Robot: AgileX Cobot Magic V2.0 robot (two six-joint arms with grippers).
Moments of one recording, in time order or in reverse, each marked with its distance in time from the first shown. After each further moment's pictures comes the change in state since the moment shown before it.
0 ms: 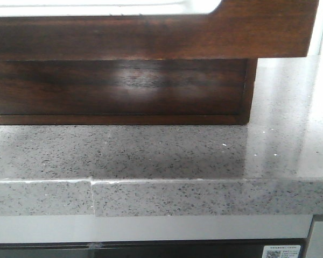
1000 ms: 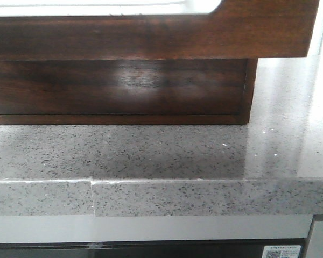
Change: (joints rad) left arm 0.000 0.000 0.000 0.000 0.000 0.000; right arm 0.070 0.245 0.000 -0.183 -0.004 -0.023
